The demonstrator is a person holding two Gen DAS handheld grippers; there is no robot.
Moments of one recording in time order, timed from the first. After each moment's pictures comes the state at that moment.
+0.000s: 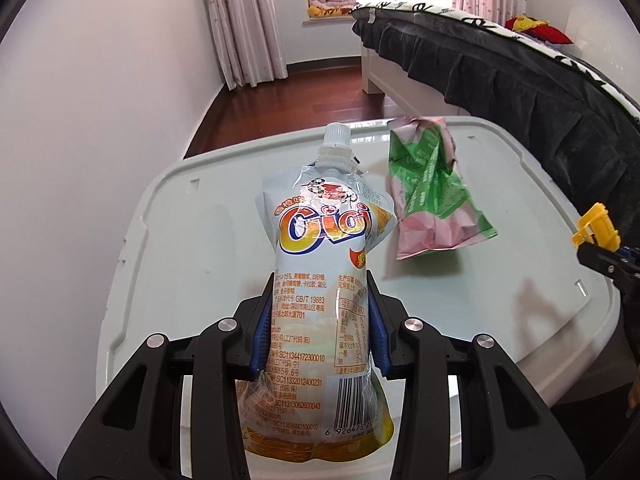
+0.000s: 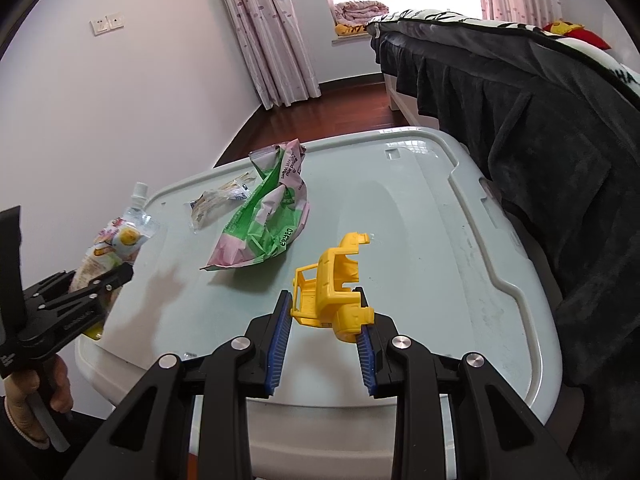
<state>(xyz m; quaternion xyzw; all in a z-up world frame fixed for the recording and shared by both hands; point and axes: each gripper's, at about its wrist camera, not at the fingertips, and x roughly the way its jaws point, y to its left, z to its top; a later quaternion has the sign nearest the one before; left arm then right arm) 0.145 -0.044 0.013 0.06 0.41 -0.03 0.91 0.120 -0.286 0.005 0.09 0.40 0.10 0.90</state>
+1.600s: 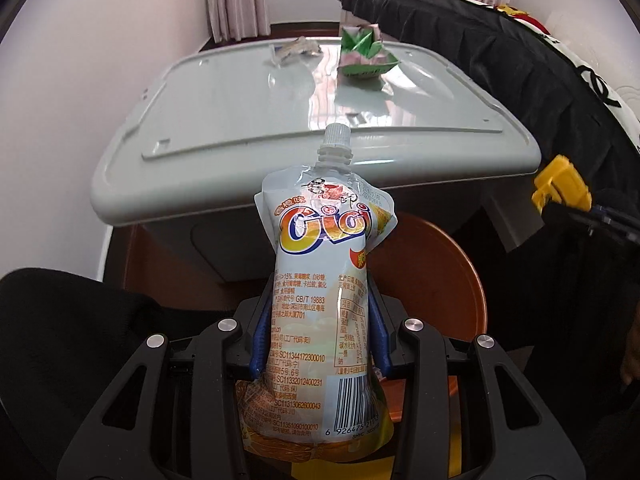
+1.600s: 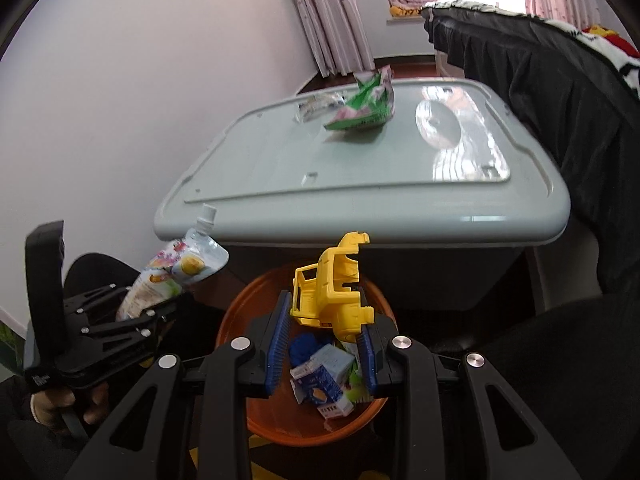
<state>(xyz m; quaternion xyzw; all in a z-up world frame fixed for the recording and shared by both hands) -0.079 -0.016 -0.035 0.01 0.47 -0.08 0.88 -0.088 -0.238 -0.009 0.07 0.44 0.19 0.88</state>
